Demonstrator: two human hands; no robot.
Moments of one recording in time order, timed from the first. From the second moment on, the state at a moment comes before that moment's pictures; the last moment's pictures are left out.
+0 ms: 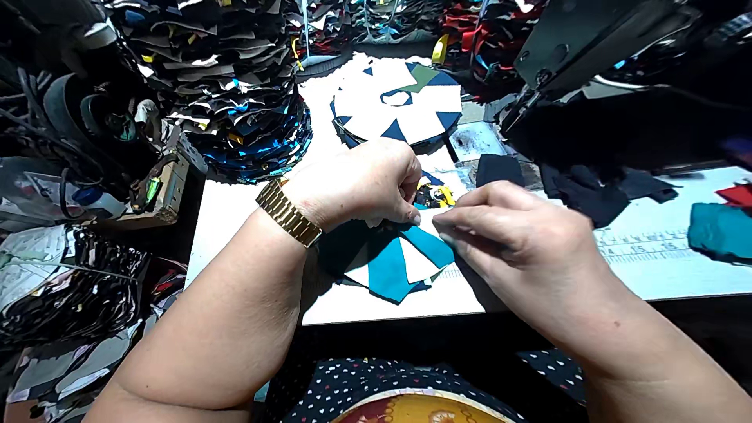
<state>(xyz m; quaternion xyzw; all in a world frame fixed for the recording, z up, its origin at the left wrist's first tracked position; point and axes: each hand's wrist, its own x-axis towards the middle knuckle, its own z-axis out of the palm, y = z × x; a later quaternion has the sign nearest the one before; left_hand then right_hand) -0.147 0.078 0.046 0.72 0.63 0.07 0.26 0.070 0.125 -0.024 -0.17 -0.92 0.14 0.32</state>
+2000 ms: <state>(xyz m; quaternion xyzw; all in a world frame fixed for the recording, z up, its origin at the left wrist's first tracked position) -0.162 0.080 0.037 0.69 0.40 0.35 0.49 0.084 0.139 0.029 -0.11 -0.82 0.38 0.42</state>
